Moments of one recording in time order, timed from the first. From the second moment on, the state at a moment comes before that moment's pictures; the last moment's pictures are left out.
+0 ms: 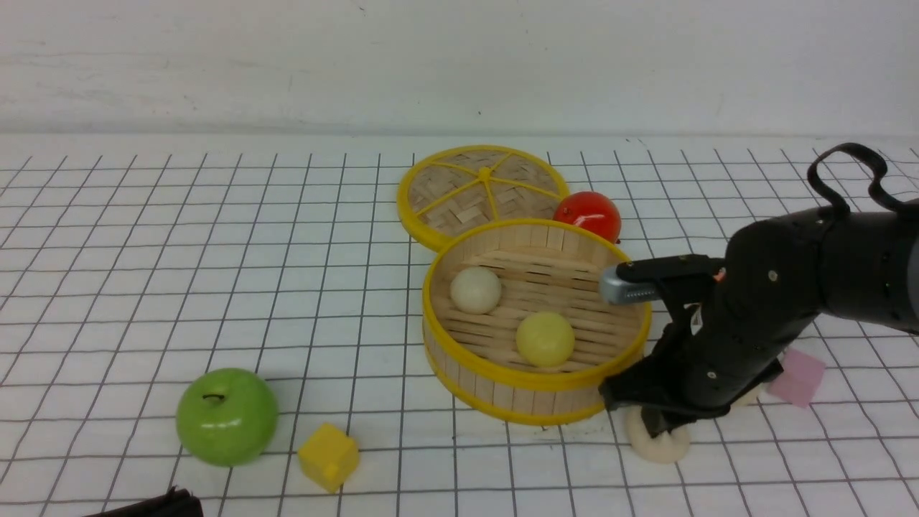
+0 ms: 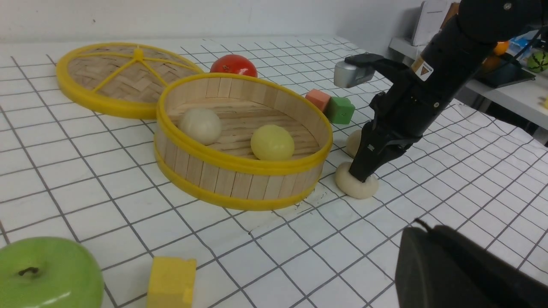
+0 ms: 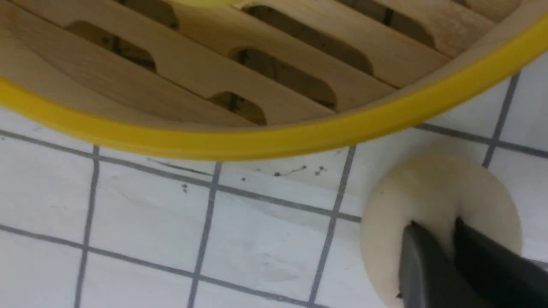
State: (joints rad) right arm 0.40 1.77 -1.09 0.11 0.67 0.09; left arm -0.69 0.29 -0.24 -0.27 0.16 0.03
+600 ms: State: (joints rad) right arm 0.40 1.69 -1.32 0.12 0.64 0.06; left arm -0.69 0.29 -0.24 -0.27 0.13 0.03
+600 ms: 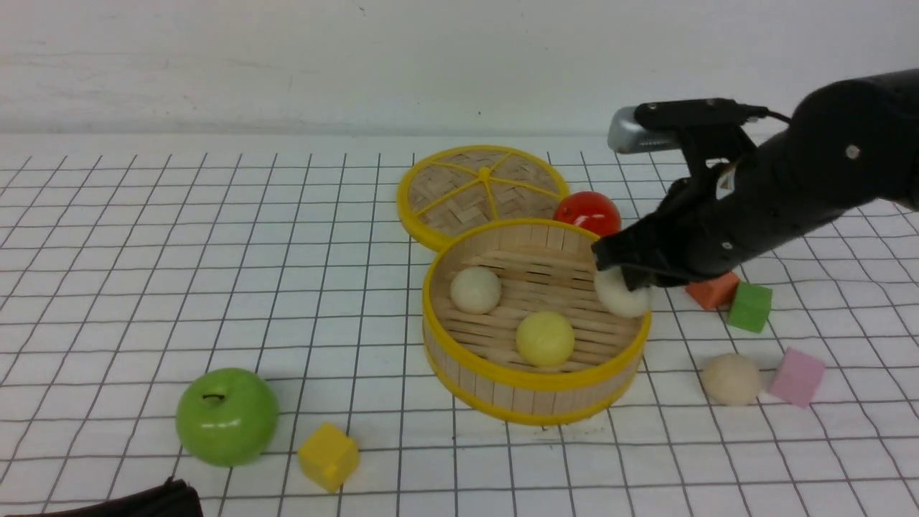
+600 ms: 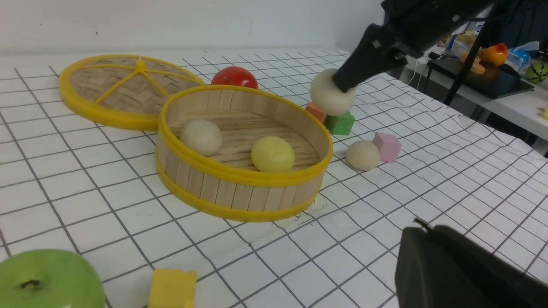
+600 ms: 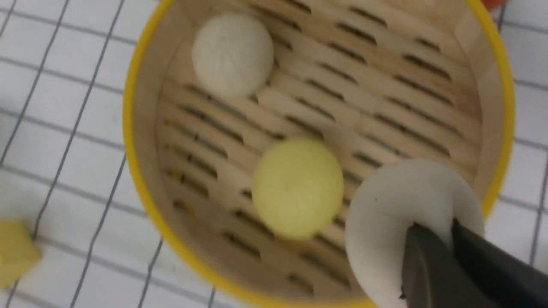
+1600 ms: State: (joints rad) right arm 0.33 1.72 -1.43 -0.08 0.86 0.17; left arm -0.69 0.29 -0.24 -0.27 0.13 0.03
